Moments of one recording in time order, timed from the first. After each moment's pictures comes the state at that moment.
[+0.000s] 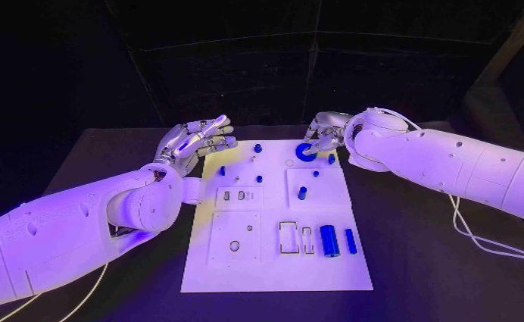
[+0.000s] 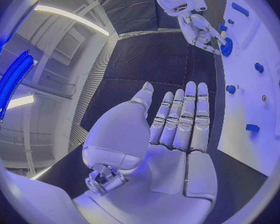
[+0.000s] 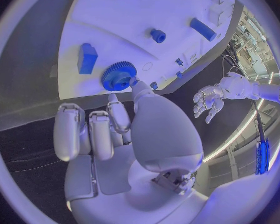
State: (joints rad) left arm 1.20 -0.80 -0.05 1.56 0.12 -0.40 0.49; left_hand 1.25 0.10 0.02 0.03 0.04 0.91 0.21 0.12 0.07 0.95 0.18 0.14 0.07 1.03 0.14 0.17 0.18 0.18 0.93 0.25 0.16 0.07; right arm 1.29 -0.67 0.00 1.17 -1.39 -0.07 -0.21; right_hand 1.35 -0.09 0.06 0.13 0.22 0.86 0.17 0.10 0.07 1.39 0.07 1.24 1.27 1.46 -0.01 1.51 1.31 0.08 1.43 0.10 1.46 1.30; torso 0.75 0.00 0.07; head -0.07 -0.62
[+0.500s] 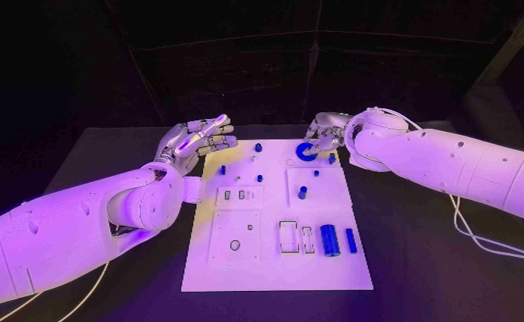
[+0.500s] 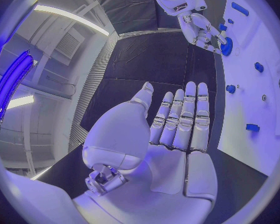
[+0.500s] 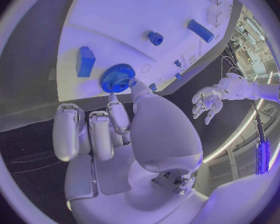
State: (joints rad) left arm 1.20 -0.80 -0.05 1.55 0.12 -0.40 0.49; left_hand 1.25 0.10 0.02 0.03 0.04 0.91 0.21 0.12 0.07 0.95 0.18 0.14 0.07 1.03 0.14 0.17 0.18 0.18 0.93 0.25 0.16 0.07; right arm 1.29 -0.67 0.00 1.18 -1.39 -0.06 -0.21; right_hand 1.35 -0.09 0.05 0.13 0.23 0.86 0.16 0.11 0.07 1.39 0.07 1.26 1.29 1.46 -0.01 1.52 1.31 0.06 1.43 0.10 1.46 1.30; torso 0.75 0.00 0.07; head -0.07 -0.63
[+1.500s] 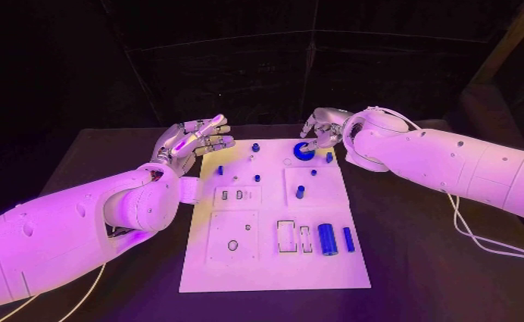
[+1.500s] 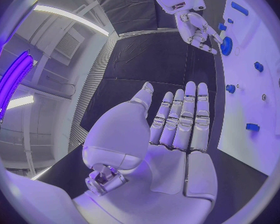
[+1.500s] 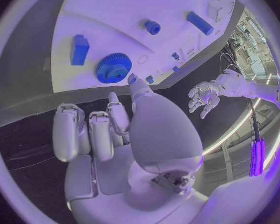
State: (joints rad) left arm 1.19 -0.80 -0.05 1.55 0.12 -0.40 0.49; left_hand 1.25 0.10 0.02 0.03 0.04 0.91 0.21 0.12 0.07 0.95 0.18 0.14 0.07 1.03 0.14 0.17 0.18 0.18 0.93 0.25 0.16 0.07; right arm 1.28 -0.69 0.00 1.21 -1.38 -0.14 -0.18; right_hand 1.36 -0.08 0.03 0.14 0.25 0.88 0.16 0.12 0.07 1.39 0.07 1.26 1.29 1.46 -0.01 1.53 1.31 0.06 1.43 0.11 1.46 1.31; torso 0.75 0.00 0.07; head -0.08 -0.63
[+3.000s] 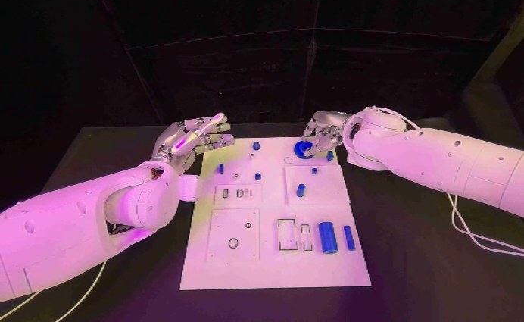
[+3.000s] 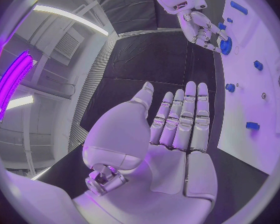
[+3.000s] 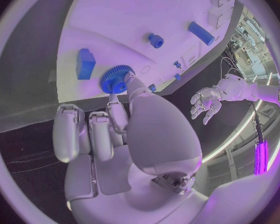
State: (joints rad) left arm 1.19 -0.80 -0.05 1.55 0.12 -0.40 0.48; left_hand 1.26 0.10 0.01 0.02 0.04 0.91 0.21 0.11 0.07 0.95 0.18 0.14 0.07 1.04 0.14 0.17 0.18 0.18 0.93 0.25 0.16 0.07; right arm 1.28 -0.68 0.00 1.18 -1.40 -0.07 -0.20; right_hand 1.44 -0.04 0.07 0.09 0.20 0.89 0.16 0.14 0.07 1.38 0.07 1.26 1.30 1.47 -0.01 1.53 1.31 0.06 1.44 0.10 1.47 1.31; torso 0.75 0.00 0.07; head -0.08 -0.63
